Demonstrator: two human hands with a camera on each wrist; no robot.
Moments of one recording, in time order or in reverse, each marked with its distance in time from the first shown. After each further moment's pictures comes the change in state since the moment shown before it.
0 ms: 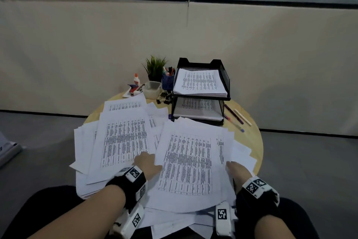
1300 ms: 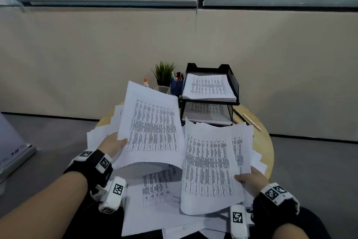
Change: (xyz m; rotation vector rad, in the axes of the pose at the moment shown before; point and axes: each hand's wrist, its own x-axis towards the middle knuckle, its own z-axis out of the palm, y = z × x) left_hand 0.012 -0.099 -0.094 -0.716 0.265 -0.114; right_hand -0.007 0.009 -0.008 0.277 0.006 -0.040
